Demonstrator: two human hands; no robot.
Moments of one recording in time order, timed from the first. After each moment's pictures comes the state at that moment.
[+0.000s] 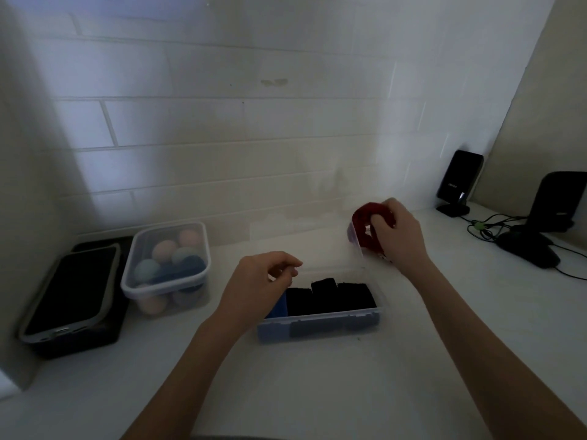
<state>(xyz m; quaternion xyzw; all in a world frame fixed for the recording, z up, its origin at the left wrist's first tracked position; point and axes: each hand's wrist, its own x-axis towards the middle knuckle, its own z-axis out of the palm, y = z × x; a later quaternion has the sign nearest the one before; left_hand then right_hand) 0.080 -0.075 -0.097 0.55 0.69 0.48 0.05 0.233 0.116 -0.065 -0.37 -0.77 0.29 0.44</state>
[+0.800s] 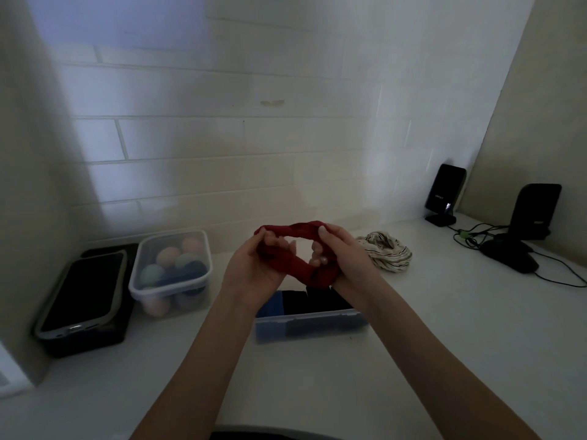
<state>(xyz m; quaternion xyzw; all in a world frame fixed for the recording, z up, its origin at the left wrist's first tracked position) 0.086 -0.062 -0.066 0.13 0.17 0.81 0.54 0.206 0.027 -0.056 -0.15 -0.47 0.79 0.36</state>
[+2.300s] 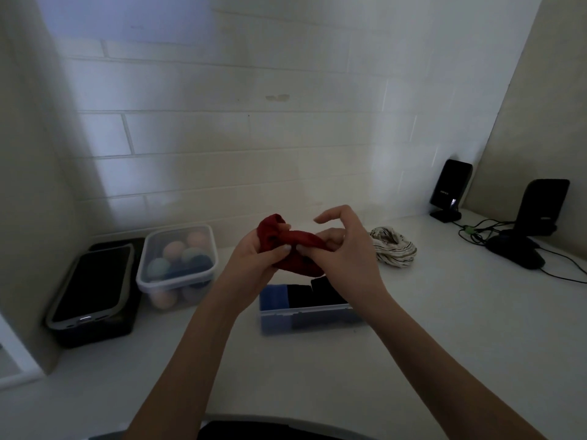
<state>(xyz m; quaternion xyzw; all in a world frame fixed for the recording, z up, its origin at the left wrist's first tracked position) 0.081 -0.083 -0.068 0.41 0.46 0.70 0.35 0.218 -0.012 -0.044 -0.21 -0.74 0.46 0.44</state>
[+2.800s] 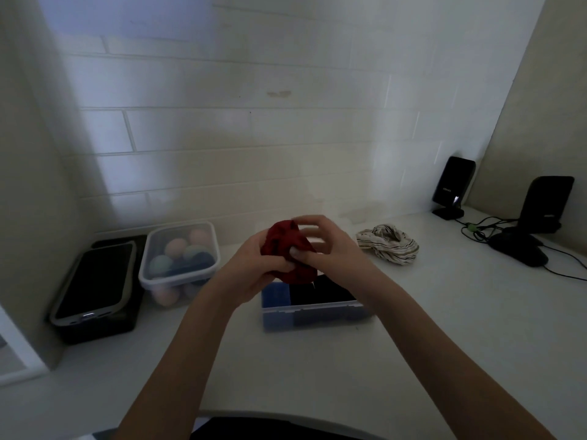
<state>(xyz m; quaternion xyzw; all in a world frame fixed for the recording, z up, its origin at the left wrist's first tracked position) 0.076 -0.086 -0.063 0.46 0.48 0.63 0.40 0.211 0.004 -0.047 -0.18 -0.77 0.54 0.28</state>
